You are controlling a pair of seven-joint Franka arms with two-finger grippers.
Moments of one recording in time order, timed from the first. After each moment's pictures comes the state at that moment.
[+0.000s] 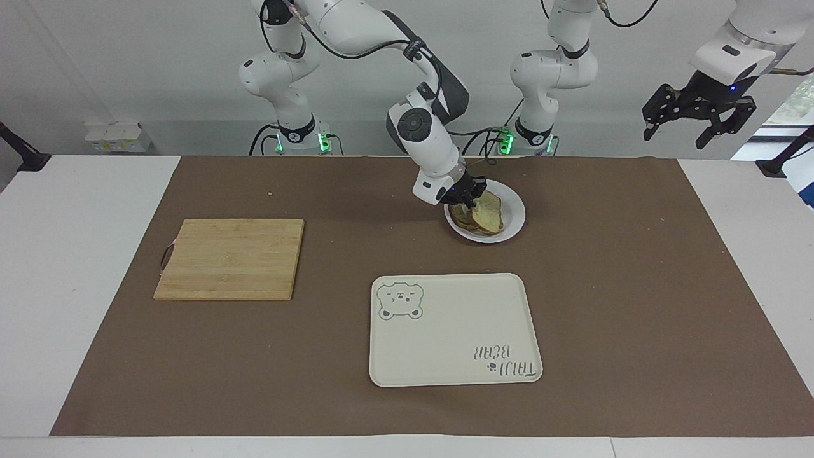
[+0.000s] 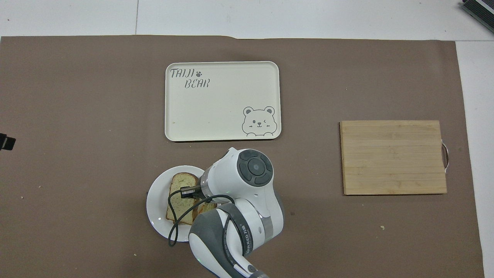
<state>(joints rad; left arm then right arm) -0.04 -0.02 0.05 -1.41 -0.01 1.36 0.29 0.77 0.34 0.00 -1.85 0.61 2.30 0.26</state>
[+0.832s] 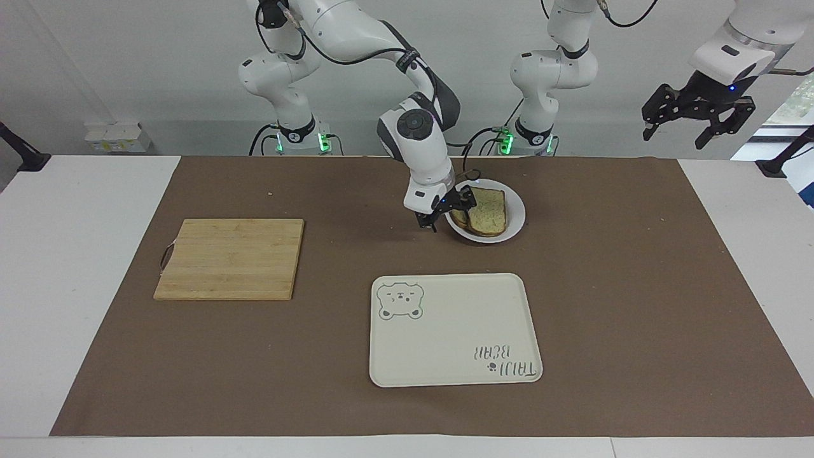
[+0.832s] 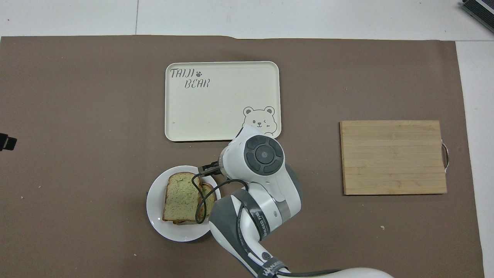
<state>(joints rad) -0.04 -0.02 0.05 -1.41 -0.01 1.36 0.29 0.68 0.33 -0.01 -1.82 0.27 2.32 0.25</state>
